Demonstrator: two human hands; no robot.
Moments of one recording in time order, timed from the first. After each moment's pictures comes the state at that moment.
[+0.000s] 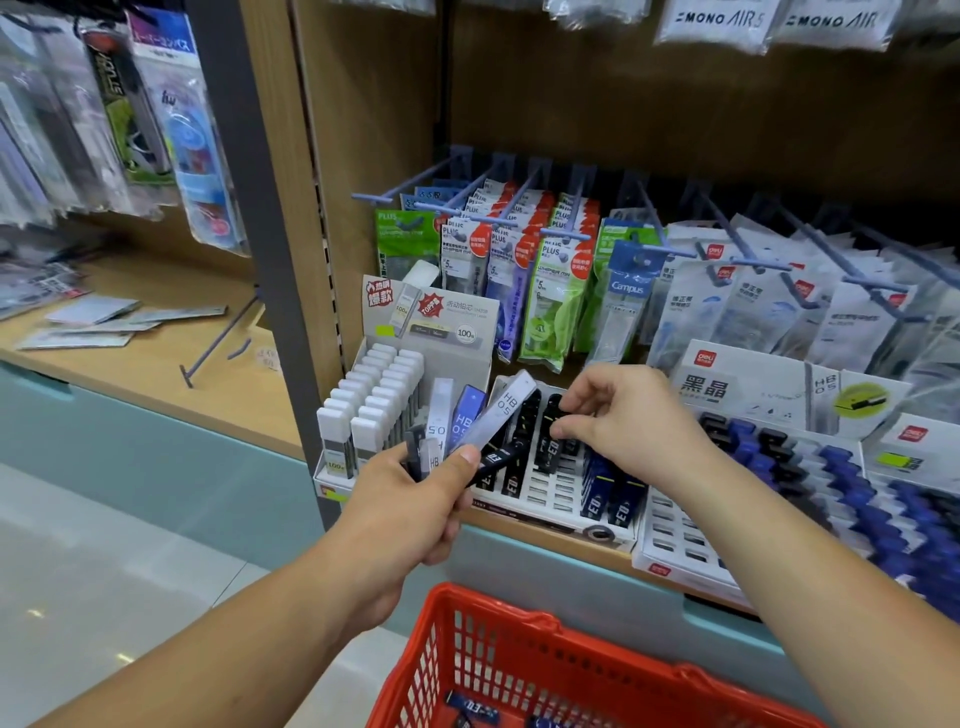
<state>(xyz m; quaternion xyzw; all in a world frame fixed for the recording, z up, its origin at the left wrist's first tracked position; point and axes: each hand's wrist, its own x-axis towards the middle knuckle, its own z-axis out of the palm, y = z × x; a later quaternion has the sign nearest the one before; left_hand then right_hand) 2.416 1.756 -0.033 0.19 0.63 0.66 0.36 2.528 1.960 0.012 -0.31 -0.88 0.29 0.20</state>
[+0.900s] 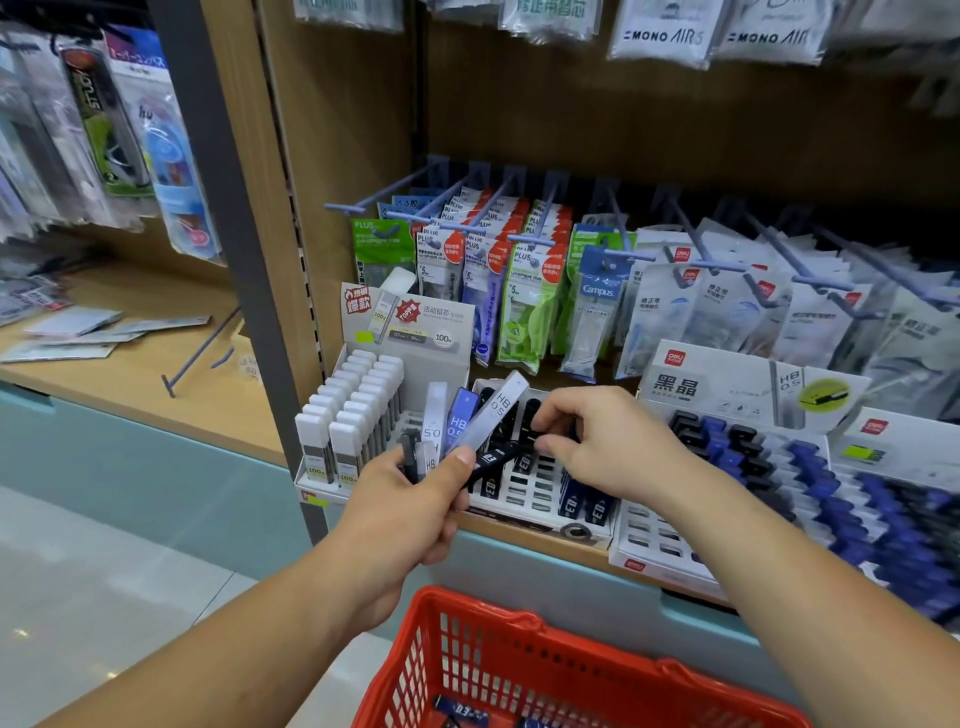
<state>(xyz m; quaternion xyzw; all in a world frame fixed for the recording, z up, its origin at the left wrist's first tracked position) 2.427 1.768 -0.032 0.19 0.63 0.66 0.36 2.541 1.958 0.010 -0.26 -0.94 0.20 0.12</state>
